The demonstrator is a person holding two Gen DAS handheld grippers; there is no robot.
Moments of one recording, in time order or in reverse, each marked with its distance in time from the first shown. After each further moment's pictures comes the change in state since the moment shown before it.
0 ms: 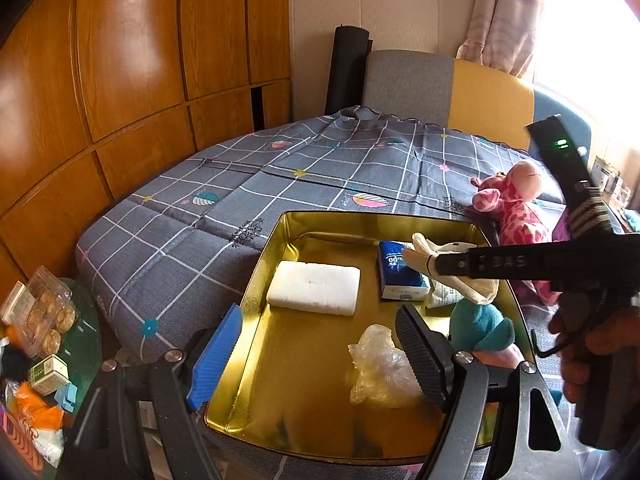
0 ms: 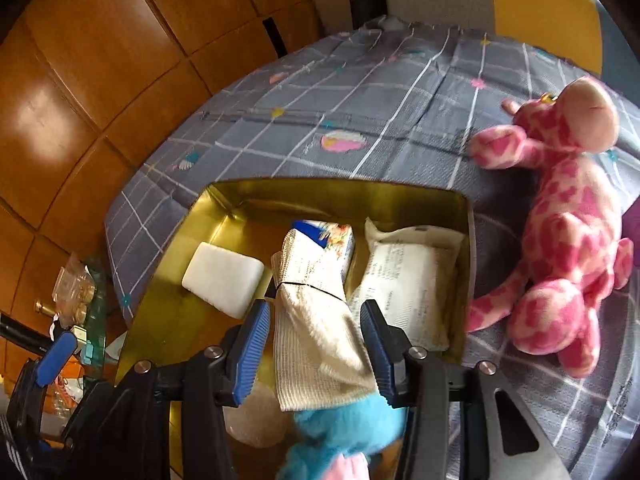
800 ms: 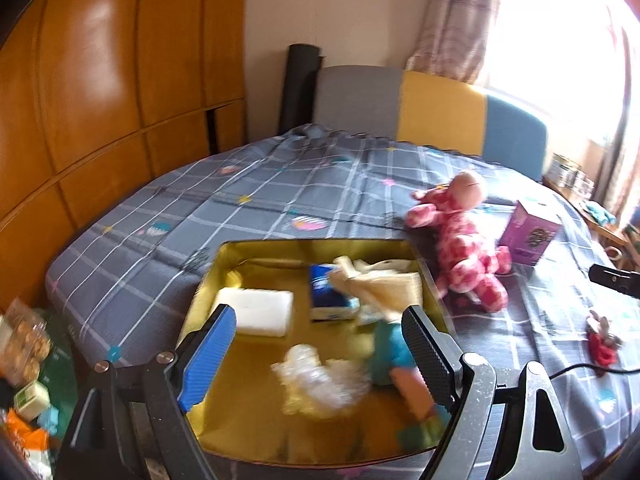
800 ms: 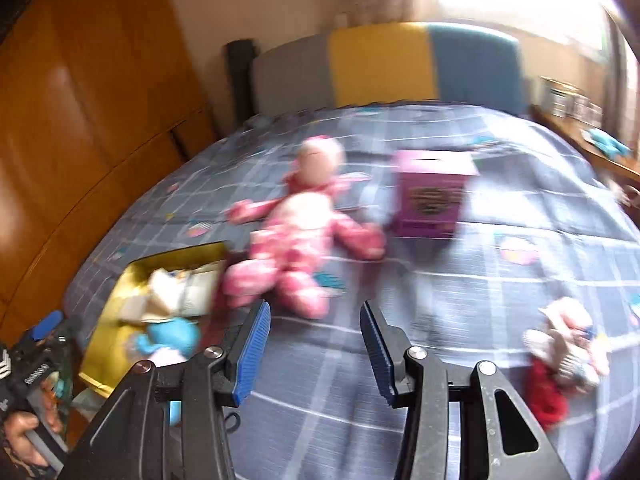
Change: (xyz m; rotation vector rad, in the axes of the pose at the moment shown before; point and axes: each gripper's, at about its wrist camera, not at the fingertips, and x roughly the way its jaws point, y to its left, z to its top) left arm -0.028 -0.044 0.015 0.066 -0.055 -0.143; right arm -0.206 -0.142 -0.109 0.232 -0.326 -0.286
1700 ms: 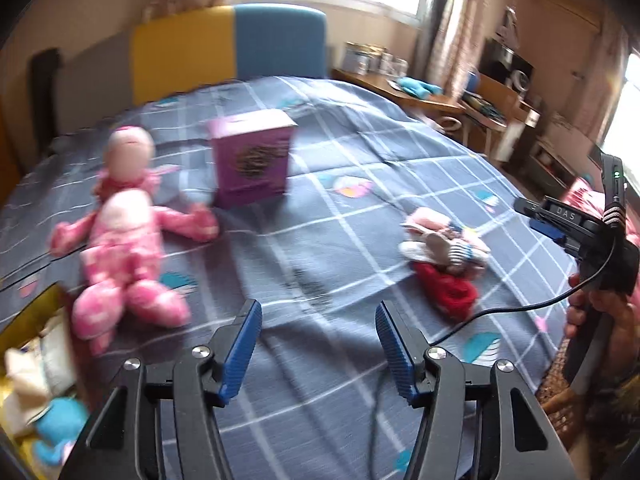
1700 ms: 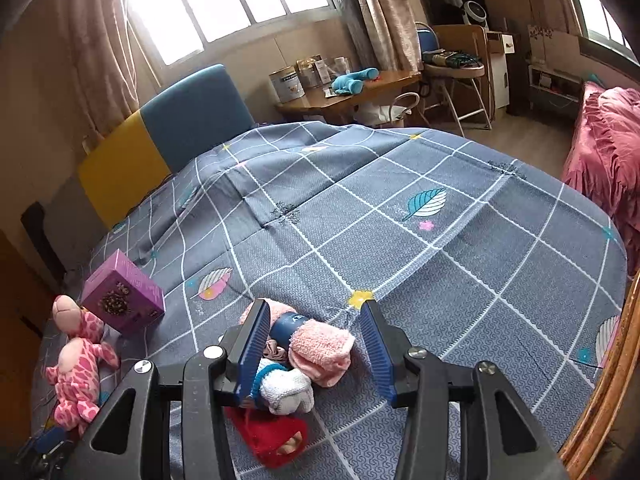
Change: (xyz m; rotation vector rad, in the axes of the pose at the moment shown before) left arm 0.044 -0.304 -0.002 0.452 0.252 -0.584; right arm -0.082 -0.258 -0.067 0.625 -0.229 -0.453
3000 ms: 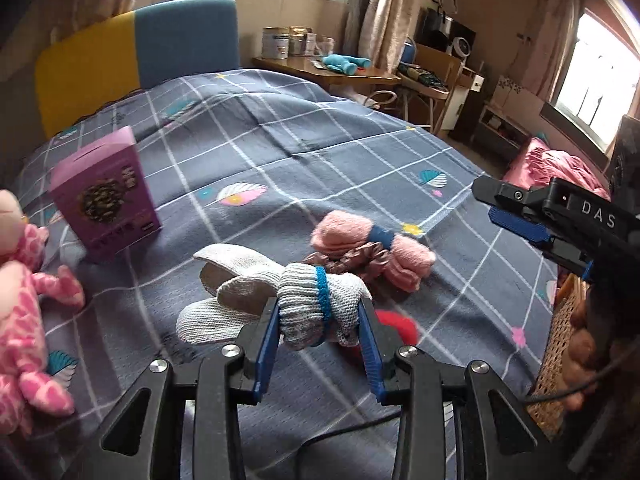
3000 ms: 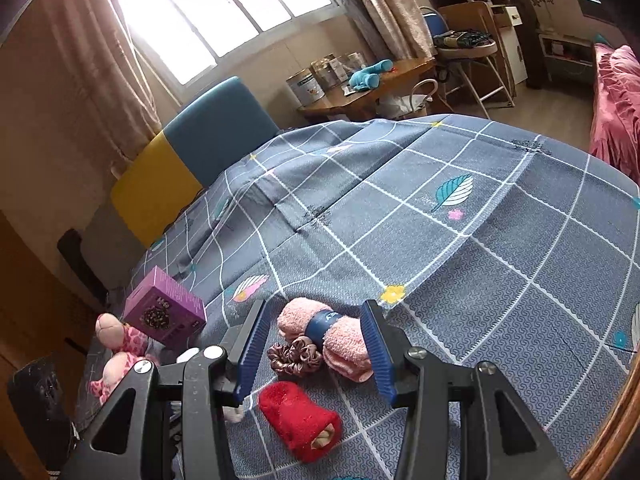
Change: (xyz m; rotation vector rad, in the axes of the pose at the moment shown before) left arm 0.083 -0.096 0.037 0.160 0.042 -0.171; right arm 0.001 -0.007 0.001 0.063 0.016 0.159
